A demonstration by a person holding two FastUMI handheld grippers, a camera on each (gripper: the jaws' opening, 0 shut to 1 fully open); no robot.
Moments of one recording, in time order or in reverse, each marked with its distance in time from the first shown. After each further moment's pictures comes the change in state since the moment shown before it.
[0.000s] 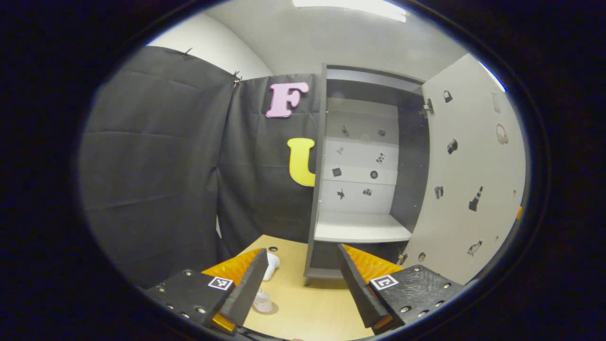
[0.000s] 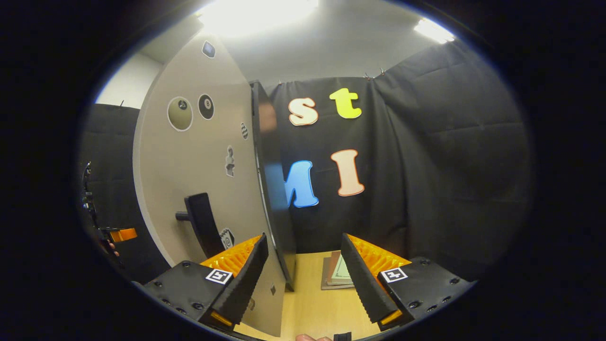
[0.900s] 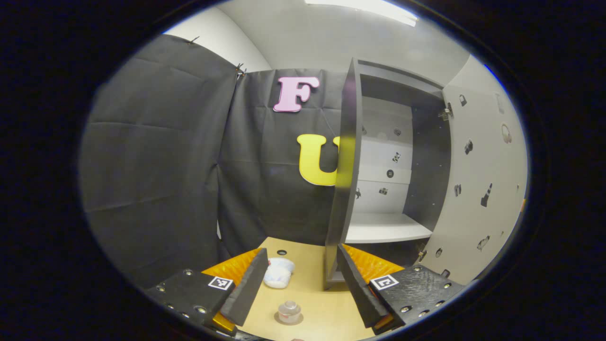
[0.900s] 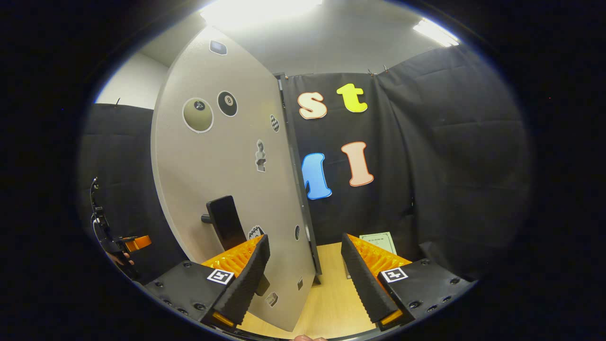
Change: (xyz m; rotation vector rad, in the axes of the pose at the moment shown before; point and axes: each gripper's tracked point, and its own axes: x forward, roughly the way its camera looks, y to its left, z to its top) left arm 0.073 0.111 -0.012 -0.007 0.025 -0.090; right arm -0.008 0.125 -0.014 0.040 0.041 -0.077
